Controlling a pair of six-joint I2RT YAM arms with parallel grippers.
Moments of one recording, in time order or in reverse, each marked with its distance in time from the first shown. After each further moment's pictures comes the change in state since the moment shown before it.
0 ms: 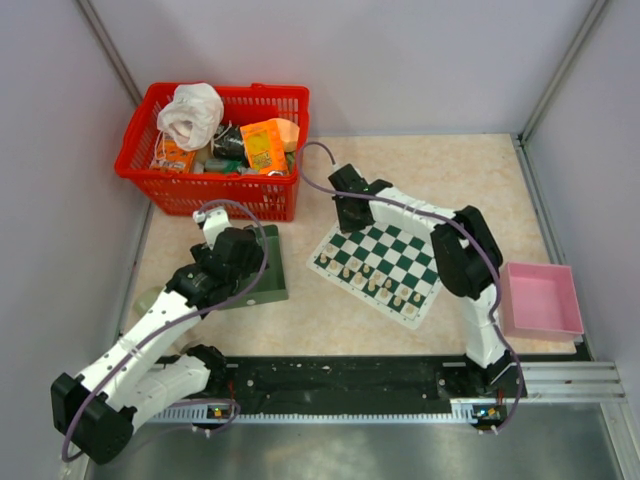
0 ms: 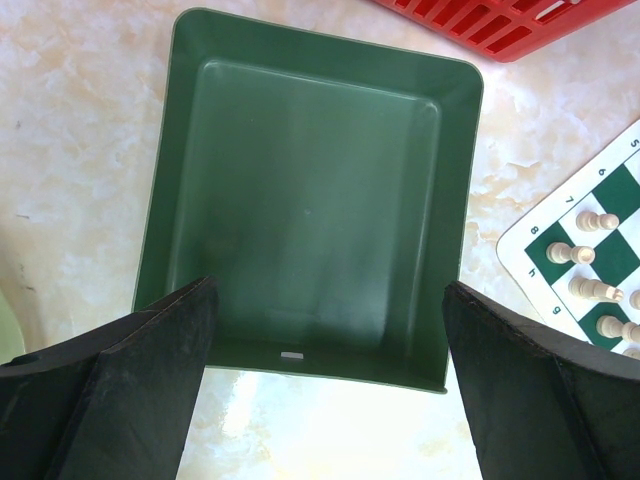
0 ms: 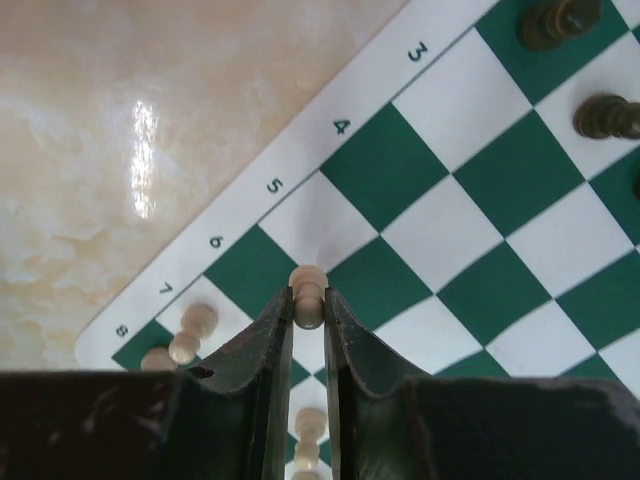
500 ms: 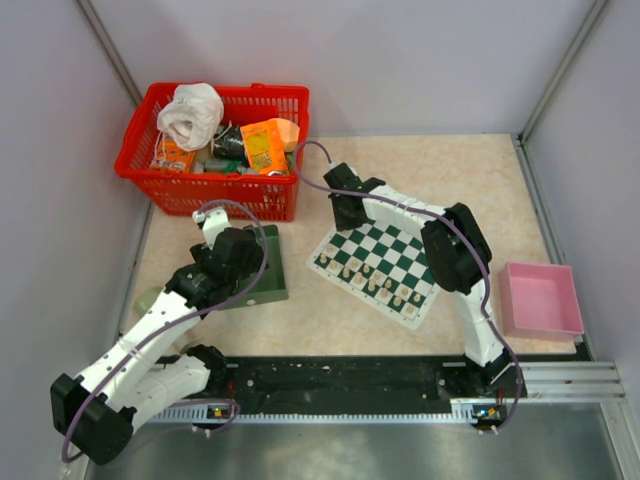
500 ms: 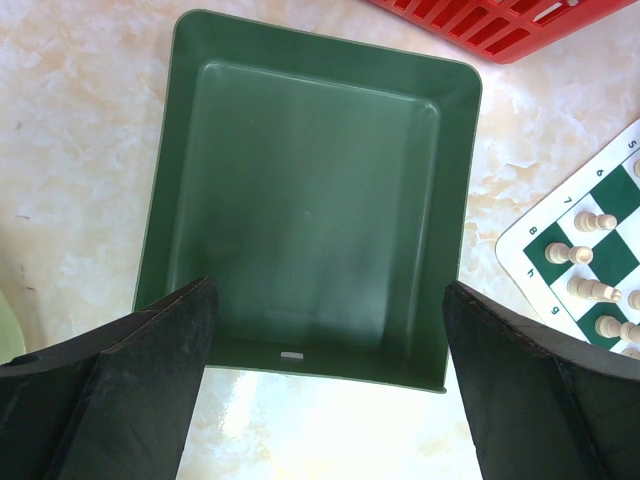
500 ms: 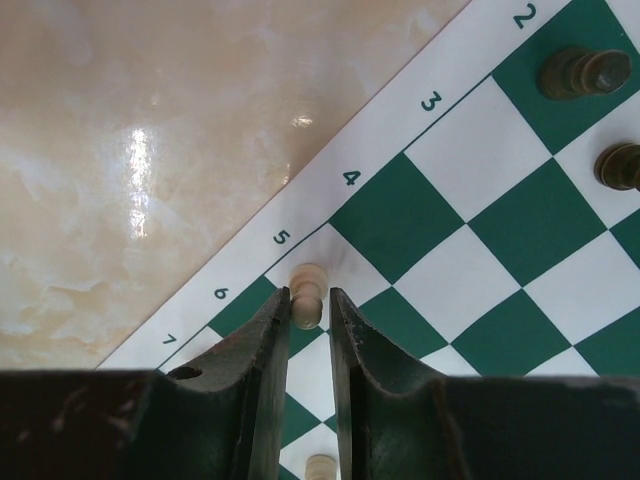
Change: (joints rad) left arm 0.000 -0.003 0.000 0.000 0.000 0.000; right arm 0.000 0.060 0.064 -0.013 0.013 0.008
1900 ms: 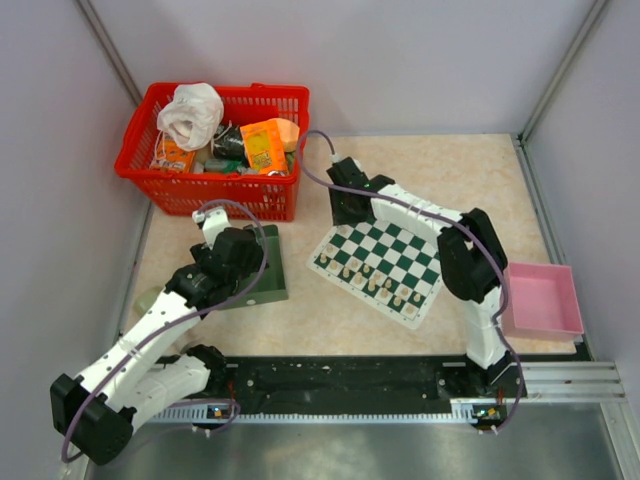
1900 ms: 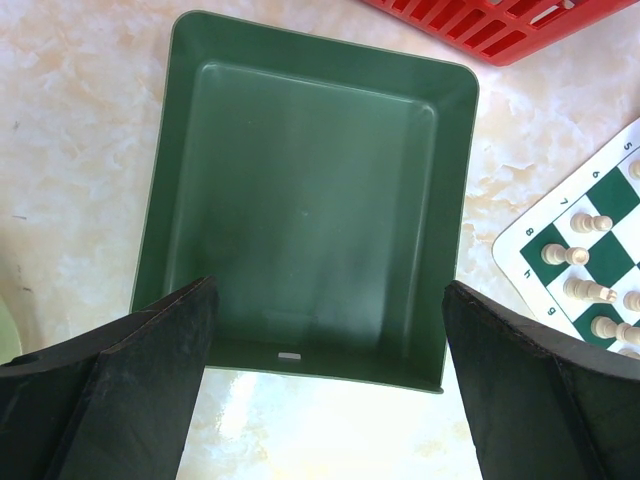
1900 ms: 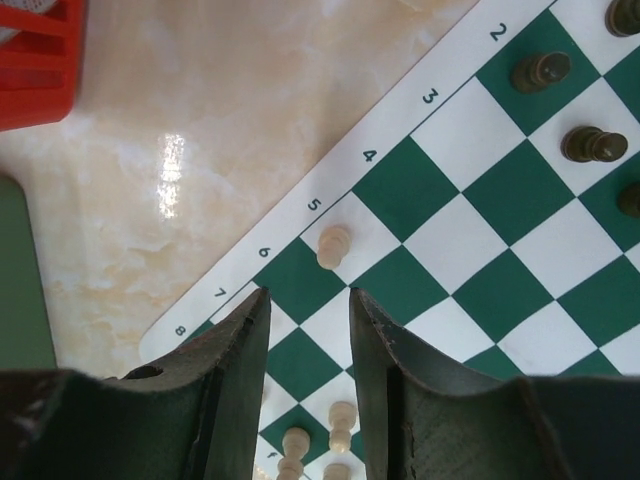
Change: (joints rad) left arm -0.001 -0.001 0.000 0.003 0.000 -0.005; right arm 0.017 -0.142 -0.066 0.024 -0.002 0.033
